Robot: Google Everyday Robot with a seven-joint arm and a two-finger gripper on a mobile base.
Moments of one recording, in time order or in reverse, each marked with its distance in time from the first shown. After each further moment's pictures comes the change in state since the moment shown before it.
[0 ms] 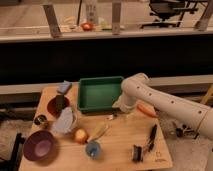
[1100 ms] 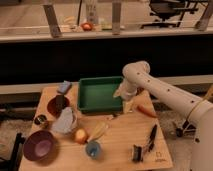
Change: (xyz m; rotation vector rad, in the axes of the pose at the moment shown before) arm 0.033 -0.050 -0.032 0.029 0.001 0.016
